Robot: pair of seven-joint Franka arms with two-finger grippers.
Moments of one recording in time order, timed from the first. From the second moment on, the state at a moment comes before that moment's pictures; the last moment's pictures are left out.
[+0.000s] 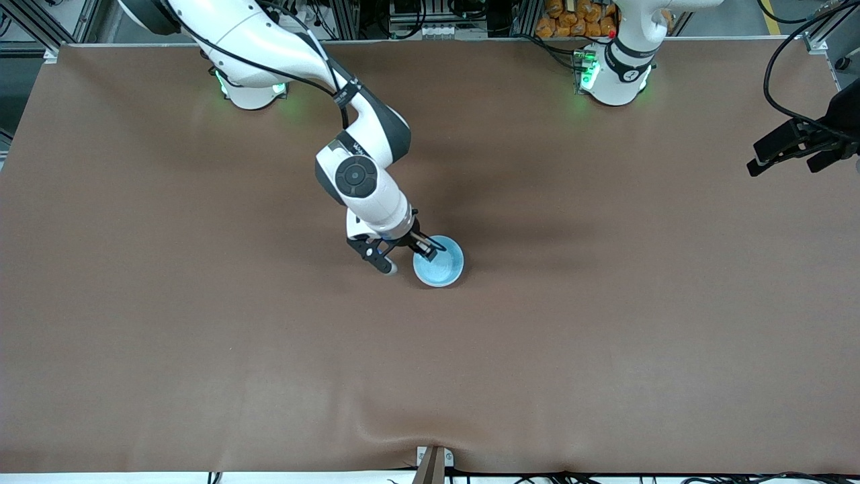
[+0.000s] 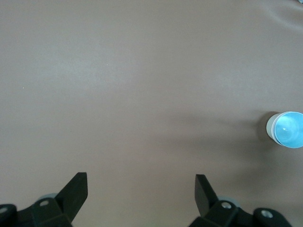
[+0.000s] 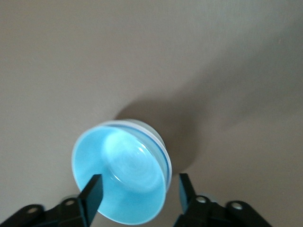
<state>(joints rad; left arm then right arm) -0.11 -0.02 0.09 -1.53 -0.06 1.54 -0.12 0.46 0.64 0.25 -1.58 0.03 2.37 1.37</state>
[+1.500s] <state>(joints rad) -0.12 -0.02 0.06 -1.53 -0.06 1.52 -0.12 0.00 0.44 0.17 -1.14 -0.12 1.45 0.31</state>
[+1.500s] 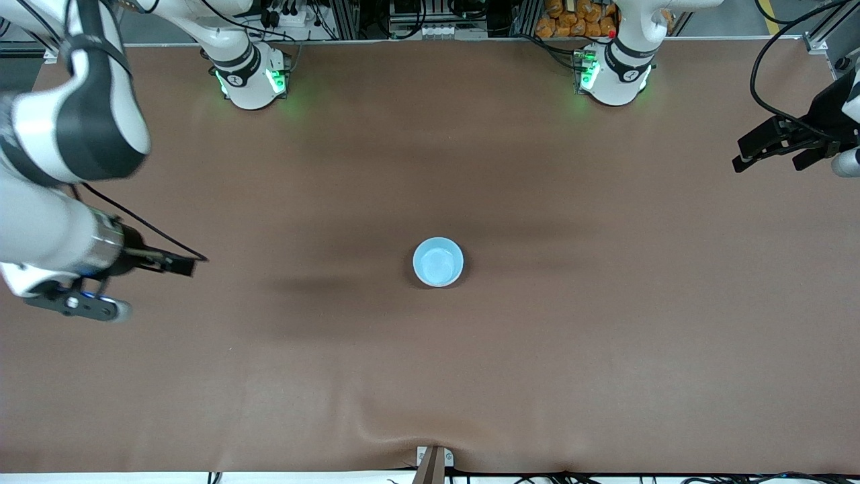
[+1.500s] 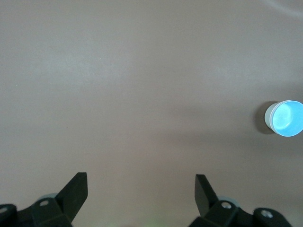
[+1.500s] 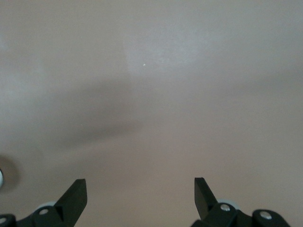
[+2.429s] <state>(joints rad) -0.11 -0.02 0.04 -1.54 0.01 1.49 -0.12 -0.01 0.04 0.13 -1.48 -0.08 1.46 0.16</state>
